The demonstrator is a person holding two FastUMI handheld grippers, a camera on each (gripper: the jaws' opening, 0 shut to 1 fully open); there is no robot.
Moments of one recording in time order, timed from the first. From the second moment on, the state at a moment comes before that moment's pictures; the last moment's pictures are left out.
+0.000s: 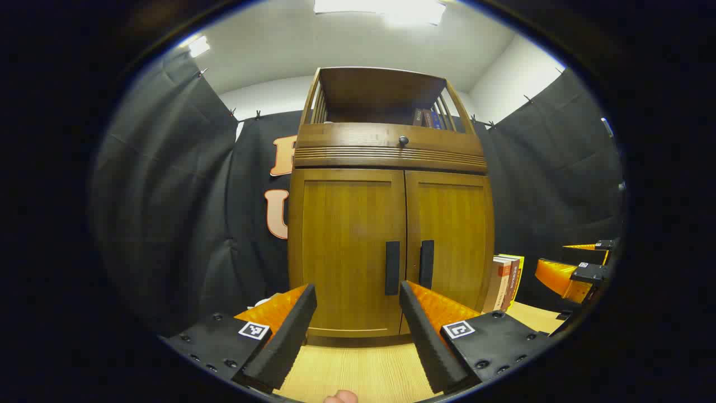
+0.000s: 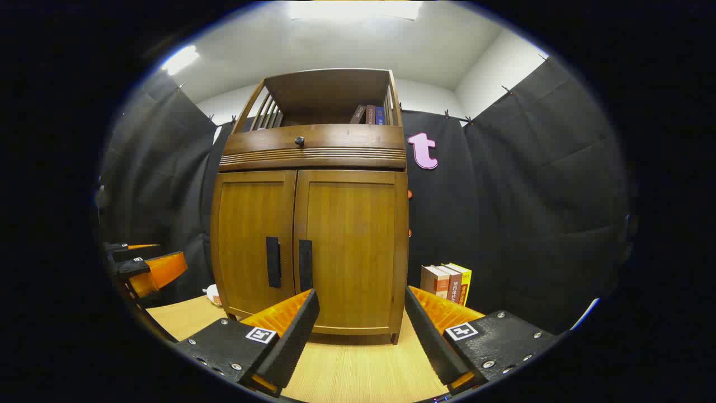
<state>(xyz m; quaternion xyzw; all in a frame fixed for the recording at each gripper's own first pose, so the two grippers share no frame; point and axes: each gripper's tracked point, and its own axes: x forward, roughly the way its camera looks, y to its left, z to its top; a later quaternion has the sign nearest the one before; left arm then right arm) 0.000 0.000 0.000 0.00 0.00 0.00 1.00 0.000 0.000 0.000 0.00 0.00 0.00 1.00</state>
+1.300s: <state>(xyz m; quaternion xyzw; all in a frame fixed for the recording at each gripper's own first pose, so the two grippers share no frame) 0.011 0.027 0.001 0.00 0.00 0.02 1.00 0.011 0.014 0.000 0.01 0.01 -0.01 1.00</state>
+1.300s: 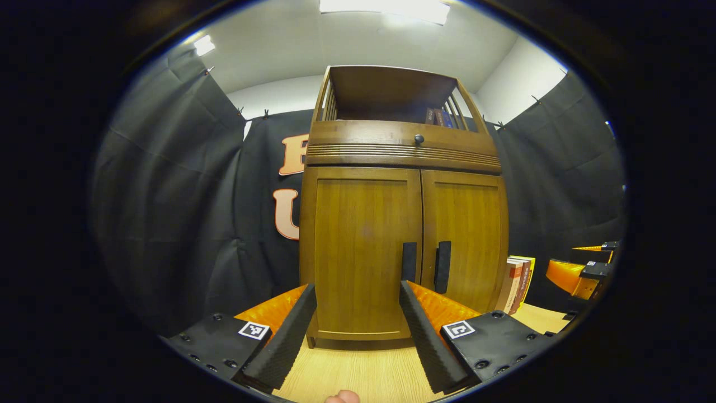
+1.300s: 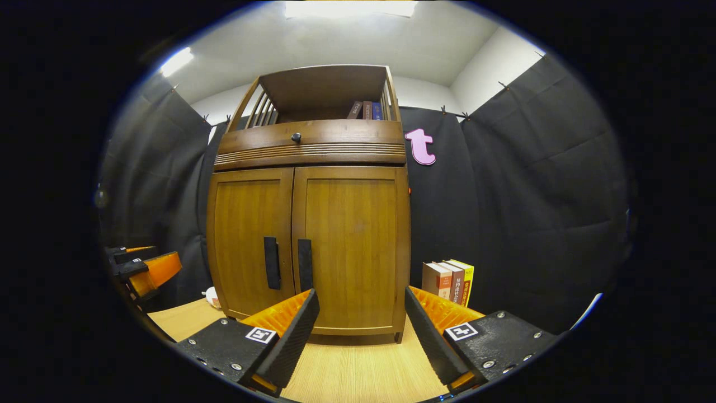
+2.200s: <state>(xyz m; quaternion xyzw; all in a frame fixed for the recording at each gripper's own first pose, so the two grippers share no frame) -0.005 0.048 -0.001 0.01 0.00 0.05 1.00 0.148 0.079 0.030 -0.01 0.00 0.09 1.00</state>
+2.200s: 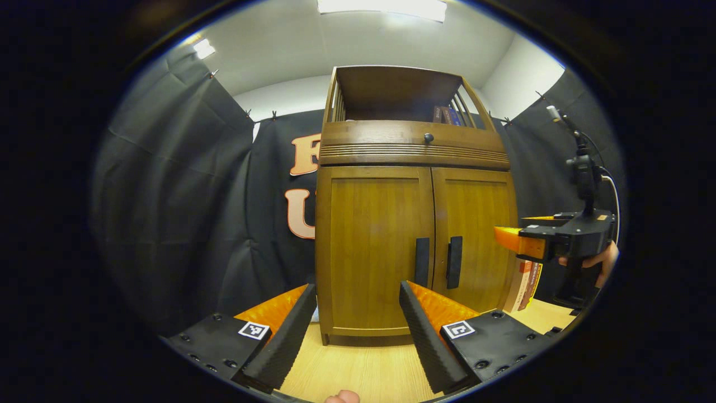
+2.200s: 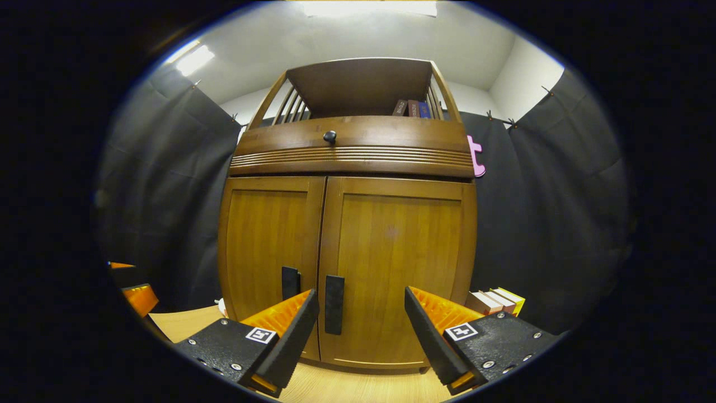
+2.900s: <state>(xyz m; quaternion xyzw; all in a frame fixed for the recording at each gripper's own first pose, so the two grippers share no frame) -0.009 0.055 -0.005 0.01 0.00 0.06 1.00 0.249 0.125 -0.045 0.04 0.07 0.09 0.99</state>
